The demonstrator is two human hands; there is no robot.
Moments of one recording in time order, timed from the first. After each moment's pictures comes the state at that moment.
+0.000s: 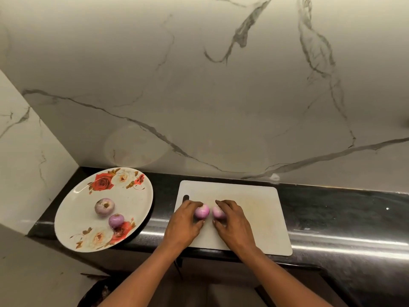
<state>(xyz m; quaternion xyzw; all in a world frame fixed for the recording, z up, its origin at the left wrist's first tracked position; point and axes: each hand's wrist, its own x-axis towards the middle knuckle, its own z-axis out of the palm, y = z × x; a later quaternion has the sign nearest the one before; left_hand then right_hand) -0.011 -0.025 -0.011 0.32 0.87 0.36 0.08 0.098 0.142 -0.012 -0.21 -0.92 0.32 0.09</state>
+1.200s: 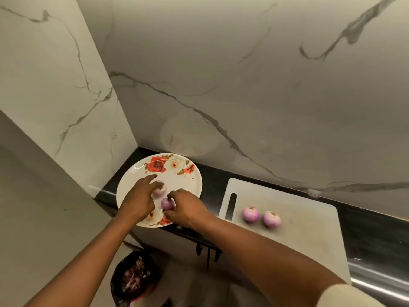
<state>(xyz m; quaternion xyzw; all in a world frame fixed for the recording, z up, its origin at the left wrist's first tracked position) -0.118 -0.242 0.040 0.15 0.97 0.19 0.04 -0.057 -0.067 0.048 0.04 -0.94 0.32 -0.12</state>
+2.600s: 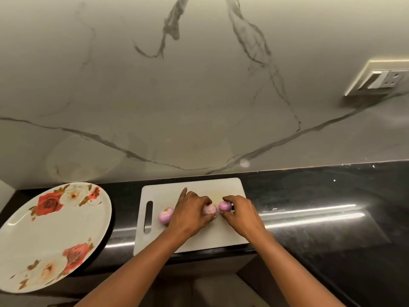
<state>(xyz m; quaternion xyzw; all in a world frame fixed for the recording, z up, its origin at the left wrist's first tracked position) 0.014 0.092 0.026 0.48 0.85 0.19 0.10 0.153 0.230 0.038 -0.33 -0.89 0.31 0.05</state>
